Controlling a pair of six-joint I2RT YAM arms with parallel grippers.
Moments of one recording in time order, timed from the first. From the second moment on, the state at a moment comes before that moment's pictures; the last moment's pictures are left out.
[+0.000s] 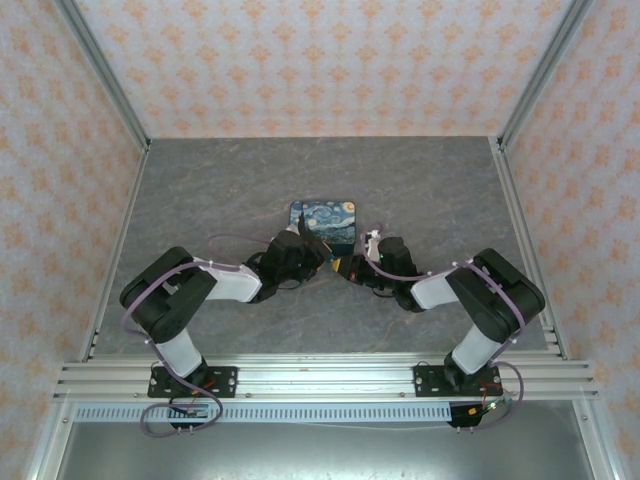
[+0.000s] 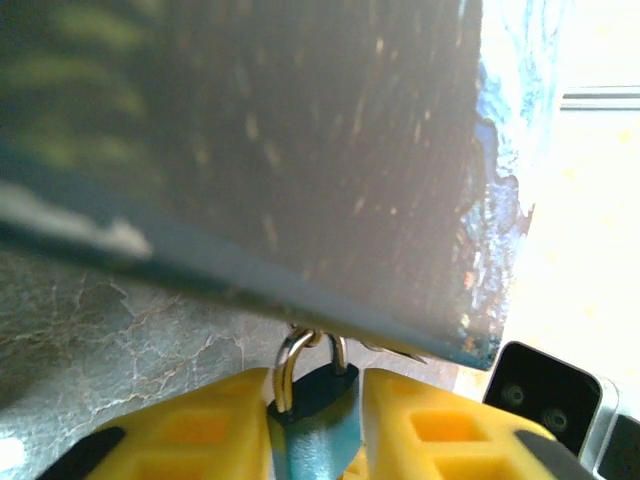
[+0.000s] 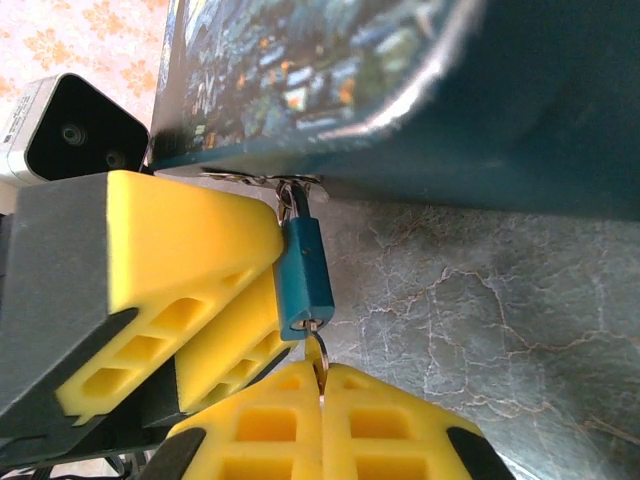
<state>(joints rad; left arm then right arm) -0.66 1.70 0.64 0.50 0.11 -1.44 0.58 1.64 0.44 0.72 -0.47 0.91</state>
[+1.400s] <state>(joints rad) -0.67 1.69 0.67 0.42 0.12 -1.53 0.85 1.26 0.43 0.18 0.15 -0.48</state>
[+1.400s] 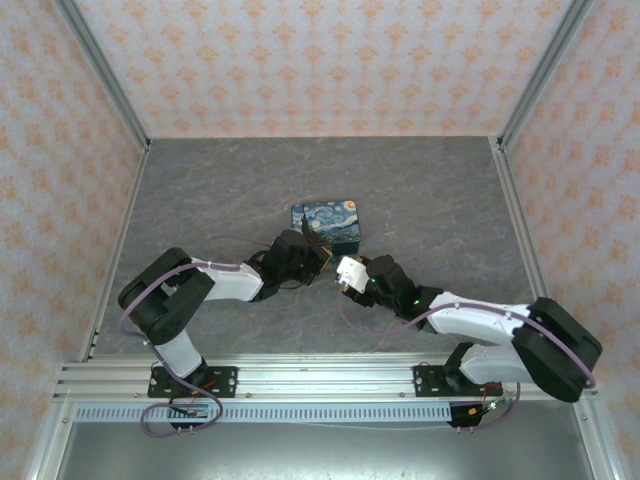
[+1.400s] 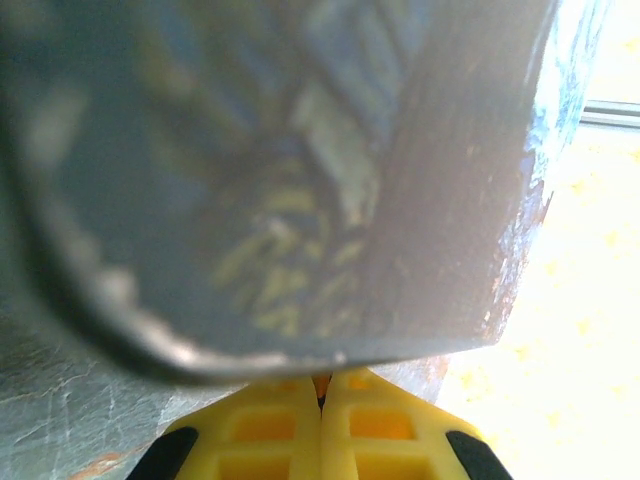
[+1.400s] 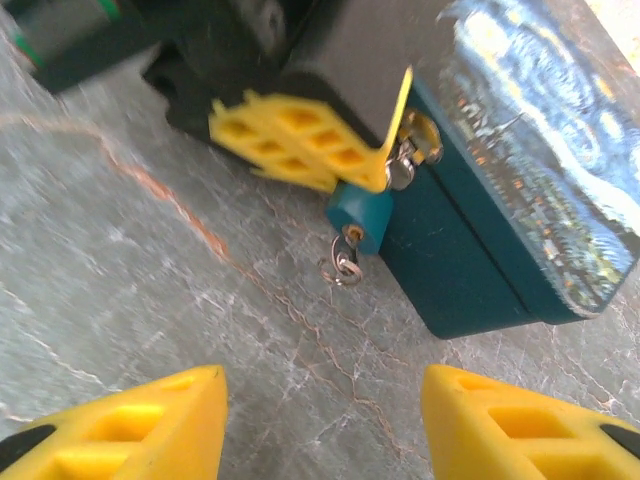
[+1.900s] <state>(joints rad) -0.67 1.68 0.68 0.38 0.13 -1.53 0.88 1.47 0.46 0.39 0.24 -0.58</state>
